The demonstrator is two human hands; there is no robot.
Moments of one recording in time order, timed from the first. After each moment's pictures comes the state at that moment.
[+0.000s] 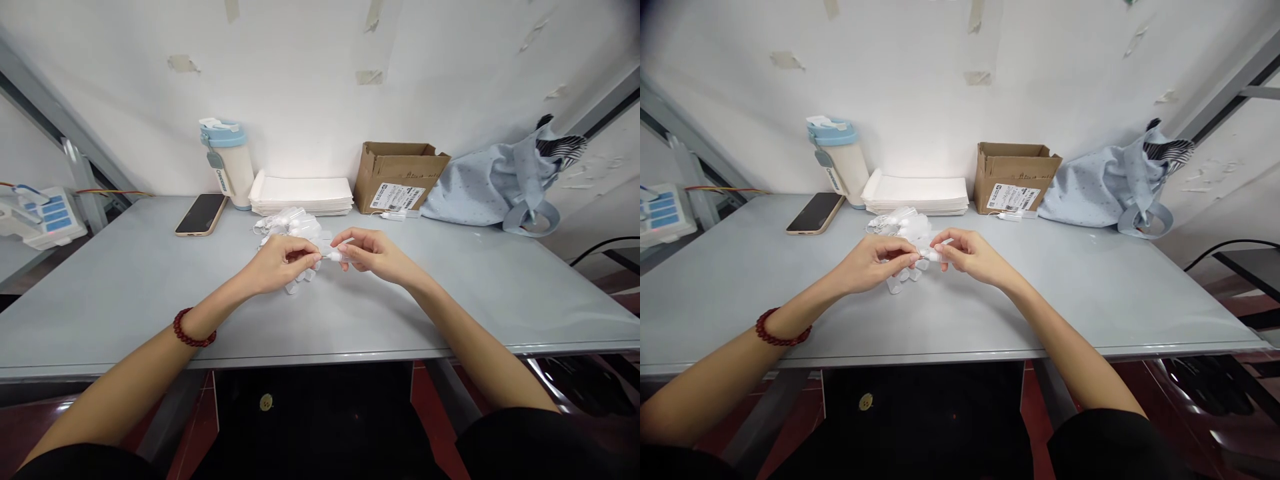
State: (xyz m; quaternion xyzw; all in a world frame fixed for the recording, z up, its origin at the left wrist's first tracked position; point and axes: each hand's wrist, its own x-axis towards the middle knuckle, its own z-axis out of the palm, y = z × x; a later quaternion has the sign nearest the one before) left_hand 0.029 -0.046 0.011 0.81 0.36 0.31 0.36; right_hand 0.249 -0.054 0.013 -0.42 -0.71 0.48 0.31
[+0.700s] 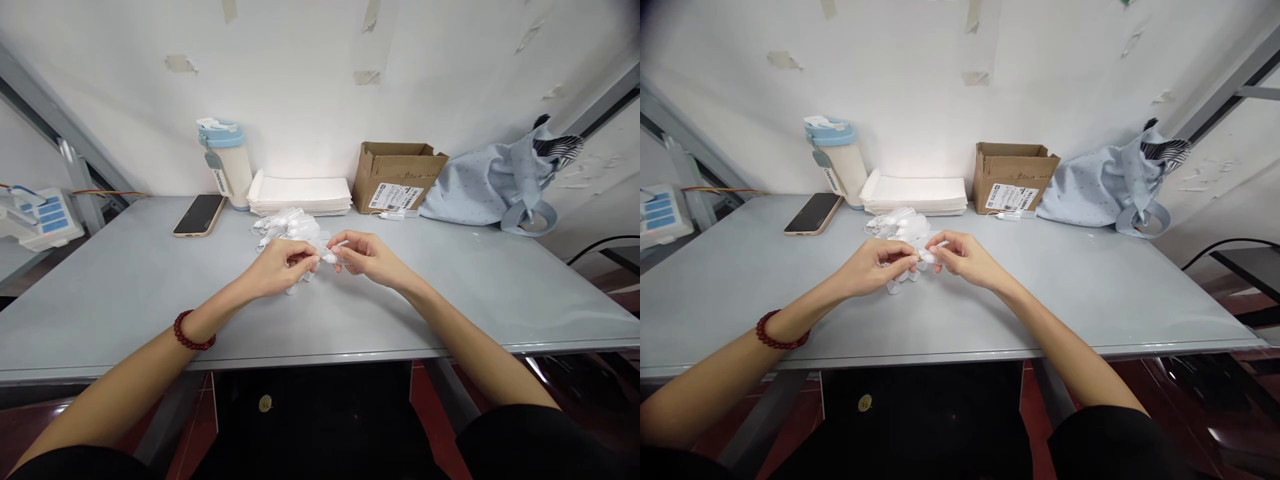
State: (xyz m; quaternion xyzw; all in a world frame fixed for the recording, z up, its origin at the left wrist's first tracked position) left_hand 0.031 -0.048 0.006 0.80 0.37 0.29 0.36; right_hand 0.241 -0.054 0.004 -0.40 -0.68 0.51 0.34
